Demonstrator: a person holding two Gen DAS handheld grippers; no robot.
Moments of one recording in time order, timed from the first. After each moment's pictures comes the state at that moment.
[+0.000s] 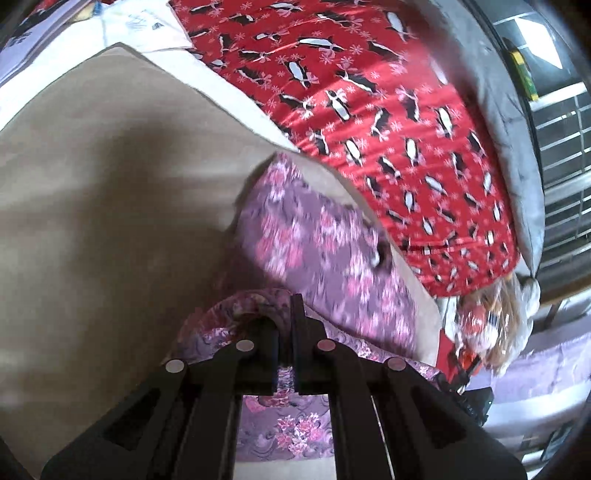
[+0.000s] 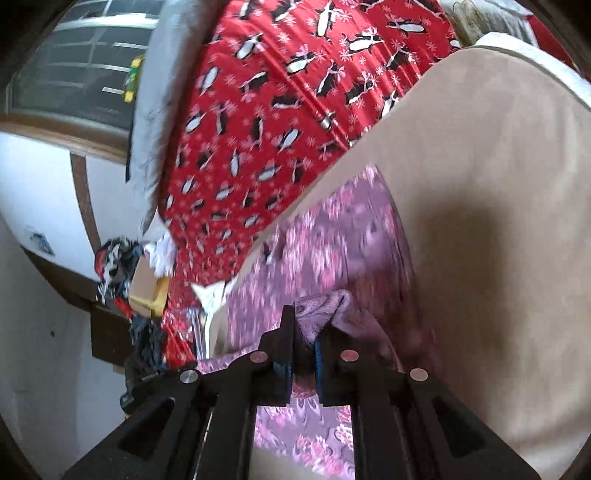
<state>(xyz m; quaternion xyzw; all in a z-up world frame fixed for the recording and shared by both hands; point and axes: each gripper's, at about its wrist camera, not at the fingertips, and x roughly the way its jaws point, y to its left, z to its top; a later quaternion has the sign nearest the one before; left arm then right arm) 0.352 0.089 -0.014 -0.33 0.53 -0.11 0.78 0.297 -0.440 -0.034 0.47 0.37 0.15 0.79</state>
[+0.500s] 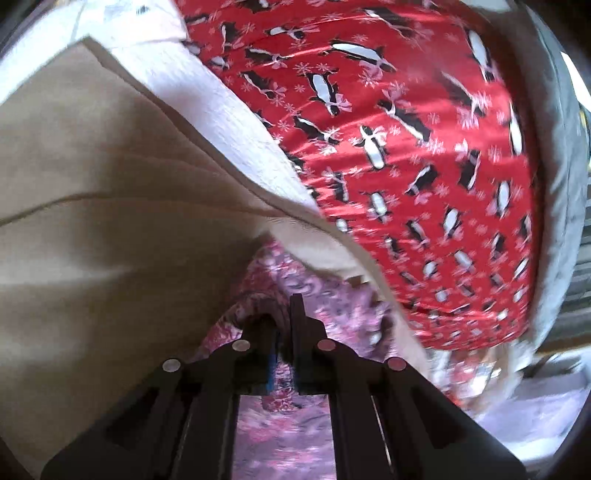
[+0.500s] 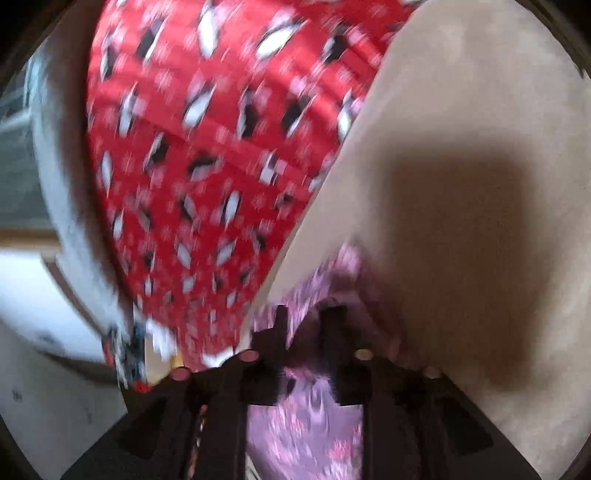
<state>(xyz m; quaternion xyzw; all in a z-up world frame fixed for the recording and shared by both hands) 0.456 0.094 -0.044 -0.39 0.56 -0.07 0.73 0.397 -0.484 -0.082 0.59 0.35 0.06 0.72</state>
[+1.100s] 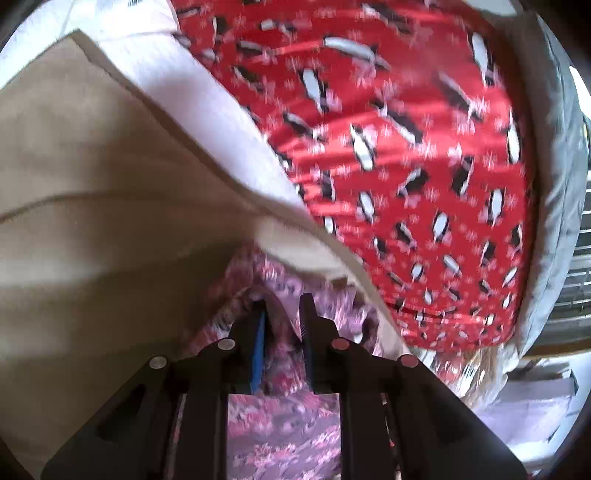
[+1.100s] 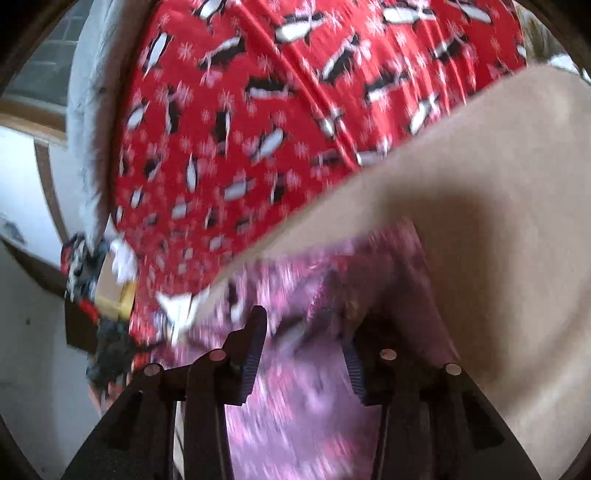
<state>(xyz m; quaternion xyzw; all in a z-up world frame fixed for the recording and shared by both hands) 0.470 0.094 -0.037 -0.40 0.56 -0.08 0.72 0.419 -0.422 -0.056 0.42 0.40 0.12 0.80</state>
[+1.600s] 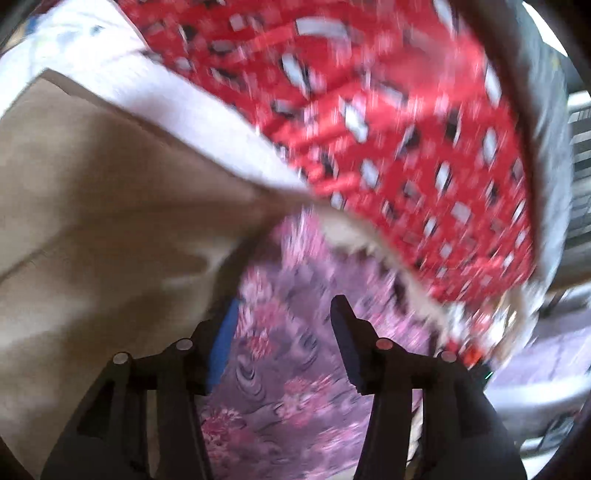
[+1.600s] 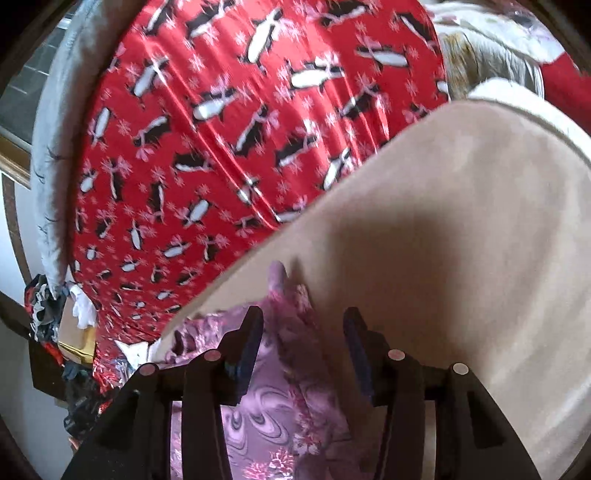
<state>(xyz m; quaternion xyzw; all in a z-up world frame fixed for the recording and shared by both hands) 0.459 0.087 -0.054 -0.28 0.58 -0.15 0.75 0.397 -0.476 -0.067 0.41 0.39 0.01 0.82</state>
